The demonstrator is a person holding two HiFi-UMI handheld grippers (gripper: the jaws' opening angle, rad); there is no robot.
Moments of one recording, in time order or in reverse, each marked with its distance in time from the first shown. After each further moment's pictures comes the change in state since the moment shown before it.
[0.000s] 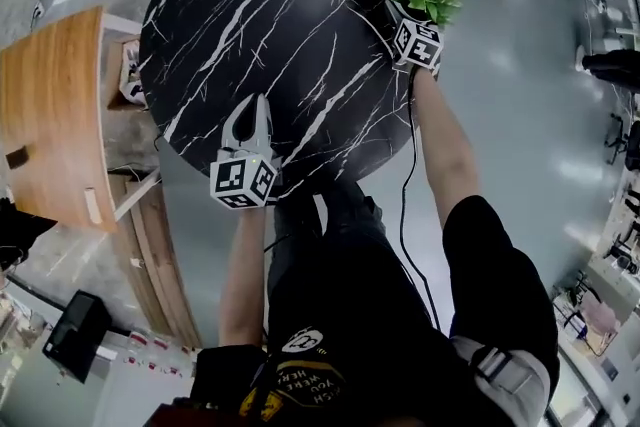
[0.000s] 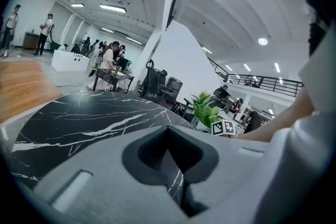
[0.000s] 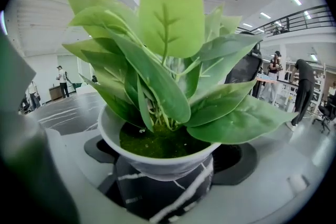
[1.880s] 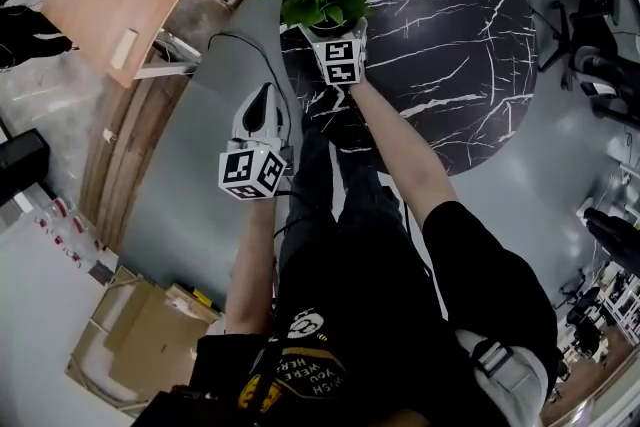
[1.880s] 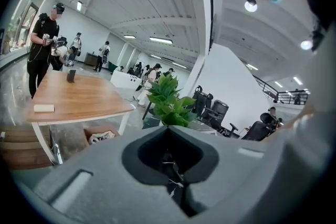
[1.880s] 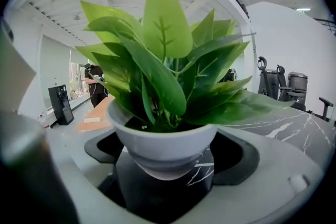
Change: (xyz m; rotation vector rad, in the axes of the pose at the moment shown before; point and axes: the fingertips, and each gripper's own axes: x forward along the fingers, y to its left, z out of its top) left arm -0.263 0.135 -0.015 -0.195 -0.256 0.495; right arm -0.177 0.588 -0.112 -0.464 -0.071 0.852
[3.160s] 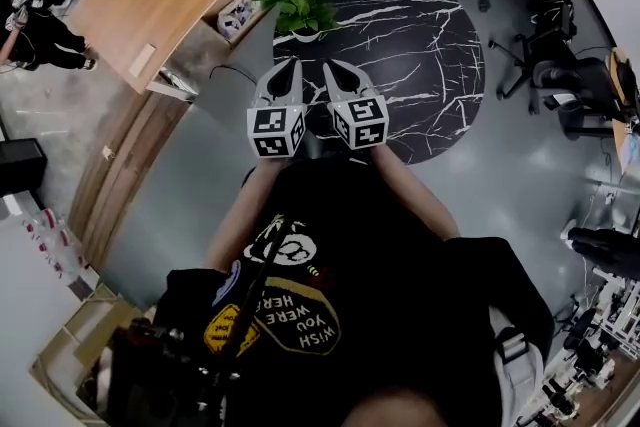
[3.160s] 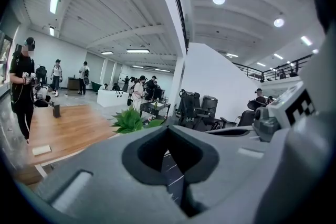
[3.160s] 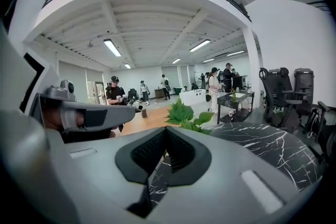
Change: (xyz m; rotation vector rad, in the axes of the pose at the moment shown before) left arm -0.053 -0.145 0.084 0.264 -0.062 -0.073; right arm -0.298 0.051 0.148 0.064 -0.069 0.167
